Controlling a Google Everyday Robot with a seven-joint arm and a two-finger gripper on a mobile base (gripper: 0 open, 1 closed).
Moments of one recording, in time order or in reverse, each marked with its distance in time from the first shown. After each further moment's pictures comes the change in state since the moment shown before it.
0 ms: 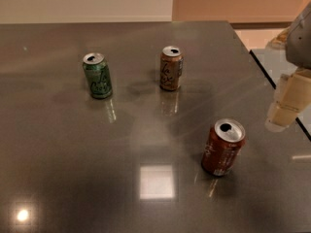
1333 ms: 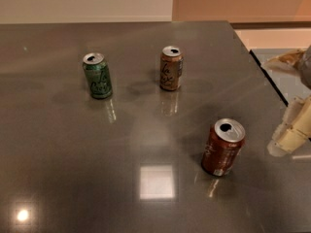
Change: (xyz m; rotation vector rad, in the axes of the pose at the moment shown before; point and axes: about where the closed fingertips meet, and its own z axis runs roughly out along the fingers) arm -0.007 0.045 0.003 -0.104 -0.297 0.010
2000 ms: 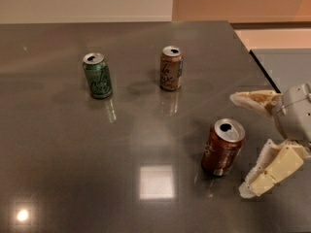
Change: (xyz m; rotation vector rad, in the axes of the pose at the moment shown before) arm -0.022 0.059 0.050 -0.100 -0.287 -0.042
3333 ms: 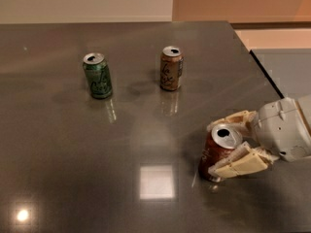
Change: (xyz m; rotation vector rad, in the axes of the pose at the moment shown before) arm 0.019 -0.005 0.043 -0.022 -0.057 0.012
